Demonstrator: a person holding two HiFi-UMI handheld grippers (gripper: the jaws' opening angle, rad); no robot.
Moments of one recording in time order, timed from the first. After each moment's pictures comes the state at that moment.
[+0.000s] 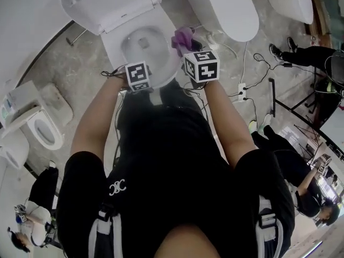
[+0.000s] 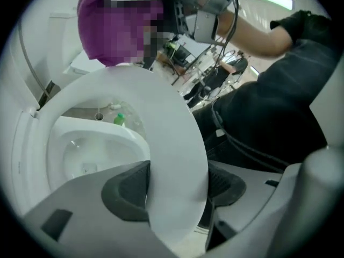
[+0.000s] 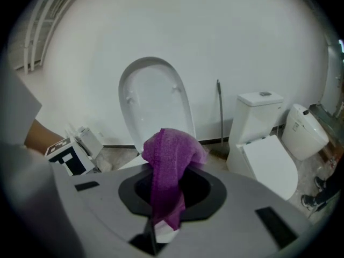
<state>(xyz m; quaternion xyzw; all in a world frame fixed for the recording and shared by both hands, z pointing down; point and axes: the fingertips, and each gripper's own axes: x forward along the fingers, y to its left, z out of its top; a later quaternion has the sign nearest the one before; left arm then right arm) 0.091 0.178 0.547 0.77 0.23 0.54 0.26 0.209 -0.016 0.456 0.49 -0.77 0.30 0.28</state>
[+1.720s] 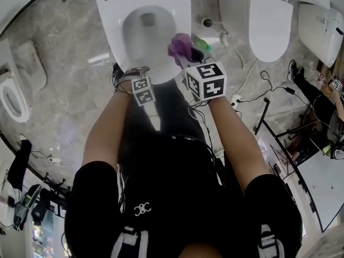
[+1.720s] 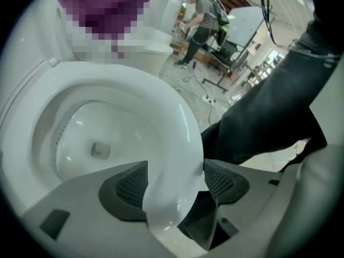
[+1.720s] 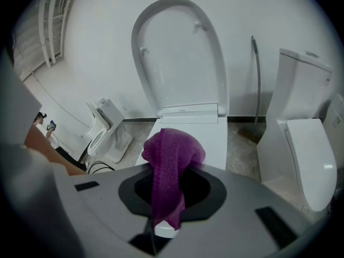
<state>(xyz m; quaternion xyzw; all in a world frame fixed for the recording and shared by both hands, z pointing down) 0.124 0.234 0.828 0.80 -0.04 0.57 0.21 0.163 0.024 0.647 0.31 -0.82 0.34 0.35</state>
